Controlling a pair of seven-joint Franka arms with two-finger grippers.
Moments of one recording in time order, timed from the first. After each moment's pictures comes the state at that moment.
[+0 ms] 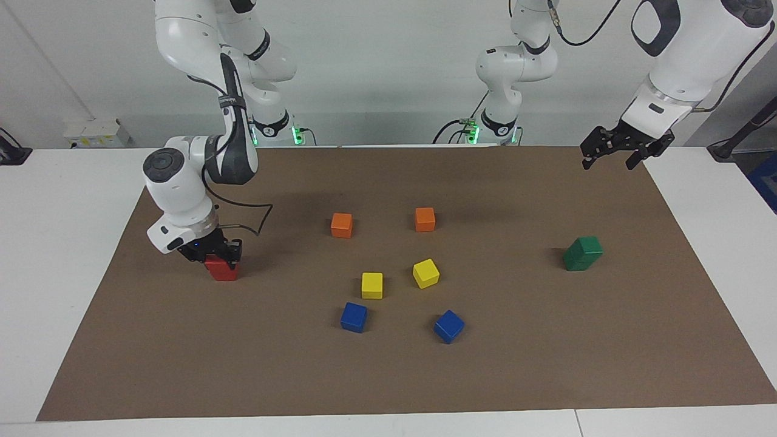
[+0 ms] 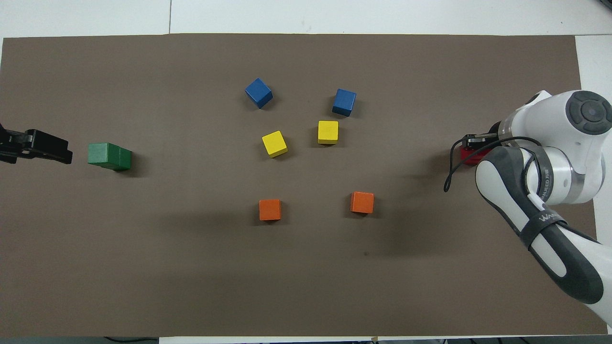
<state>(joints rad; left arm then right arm) 0.00 0.02 -0.03 -1.56 0.00 1.50 0.06 -0.05 0.23 0.01 -2.03 -0.06 2.33 0.03</state>
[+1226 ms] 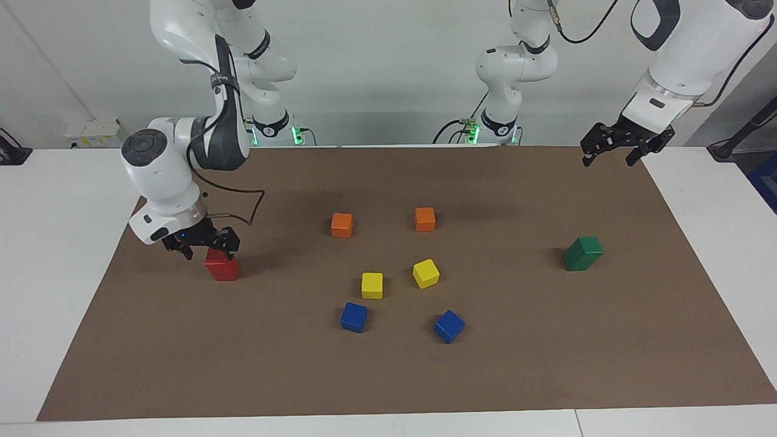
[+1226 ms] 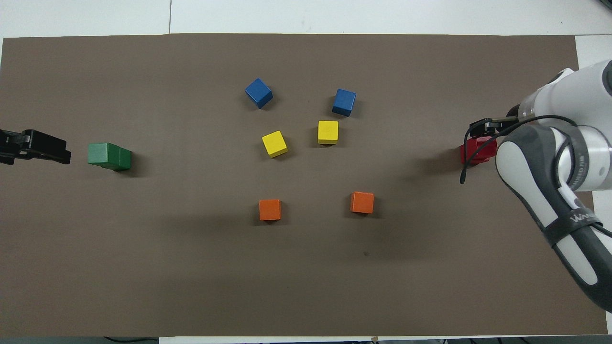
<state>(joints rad) -0.01 0.00 -0.03 -1.56 0.00 1.50 0.04 -0.04 0.19 0.02 -1.85 -0.06 2.07 0.03</state>
